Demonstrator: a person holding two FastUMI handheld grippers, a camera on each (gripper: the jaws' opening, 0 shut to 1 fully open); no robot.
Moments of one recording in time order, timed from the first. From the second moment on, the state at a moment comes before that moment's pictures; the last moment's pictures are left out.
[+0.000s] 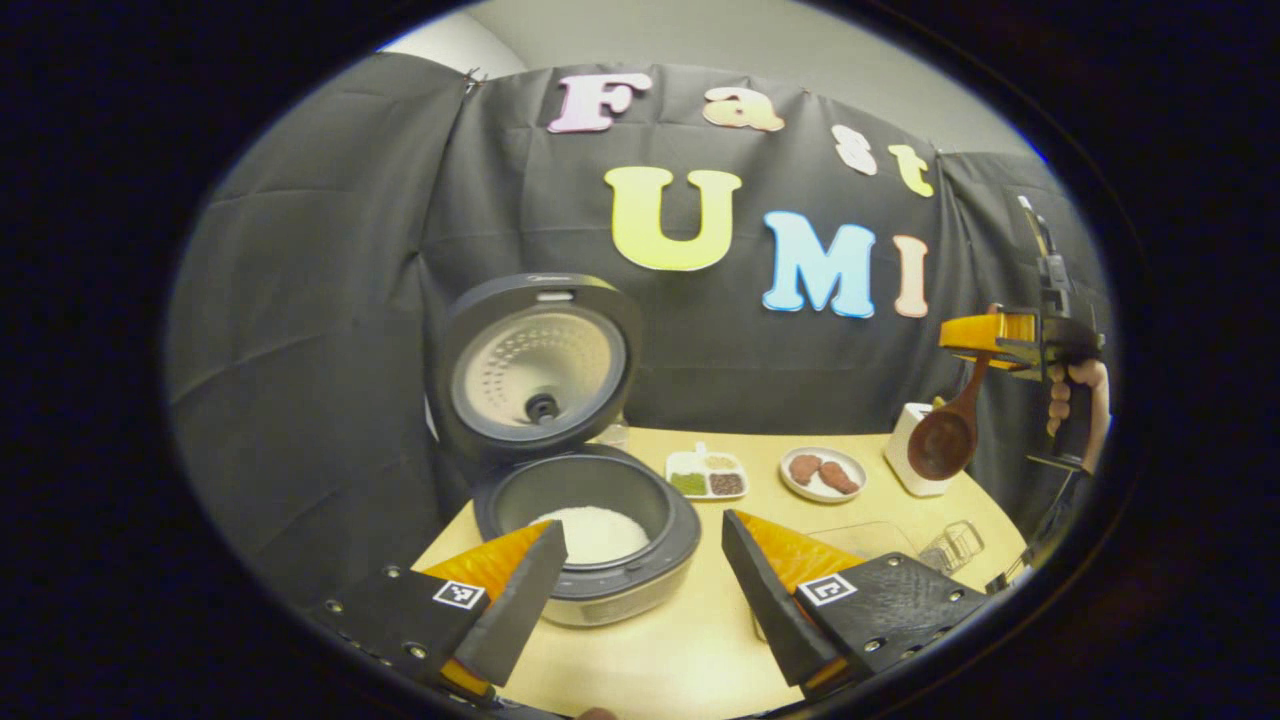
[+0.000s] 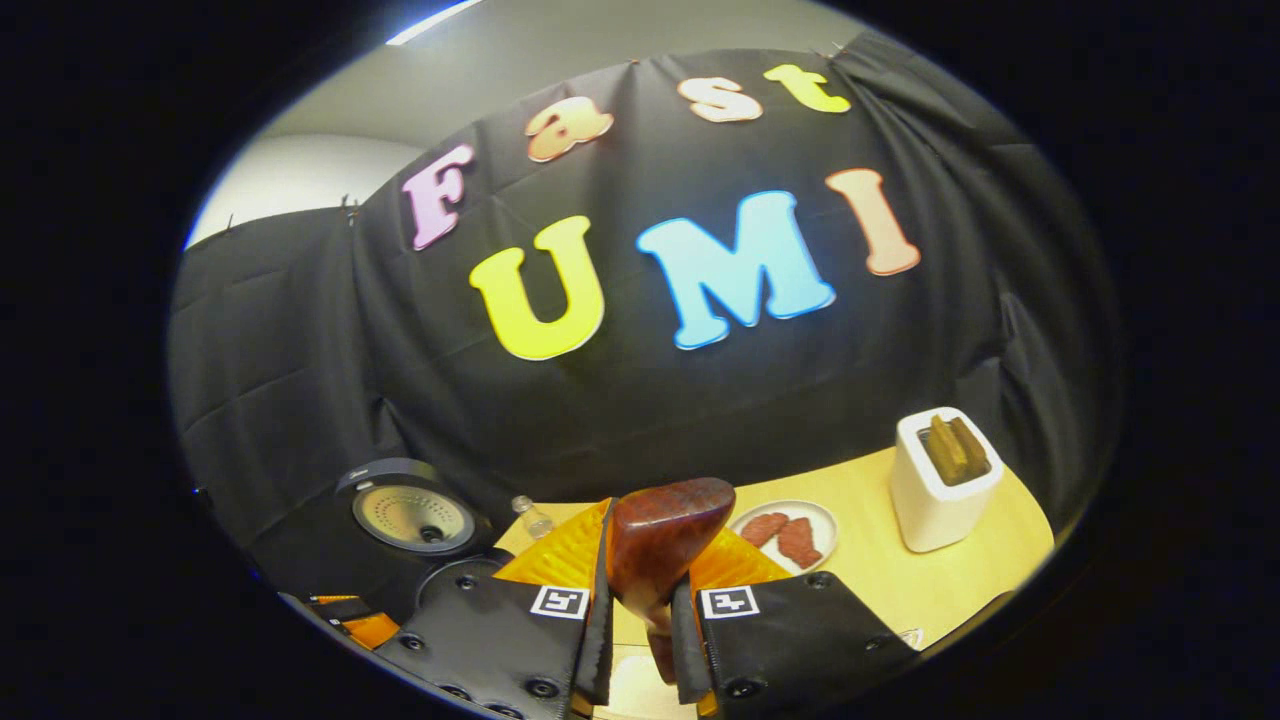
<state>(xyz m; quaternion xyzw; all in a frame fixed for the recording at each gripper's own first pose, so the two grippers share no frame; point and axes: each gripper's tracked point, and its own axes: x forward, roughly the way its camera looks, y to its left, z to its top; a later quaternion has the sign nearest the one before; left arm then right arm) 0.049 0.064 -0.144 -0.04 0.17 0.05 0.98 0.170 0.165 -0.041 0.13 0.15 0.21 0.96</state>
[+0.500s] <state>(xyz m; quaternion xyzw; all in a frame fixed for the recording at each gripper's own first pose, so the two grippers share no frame) 0.076 -0.042 -0.124 -0.03 0.17 0.01 0.99 0.152 0.004 -0.107 0.22 0.22 0.09 0.95</state>
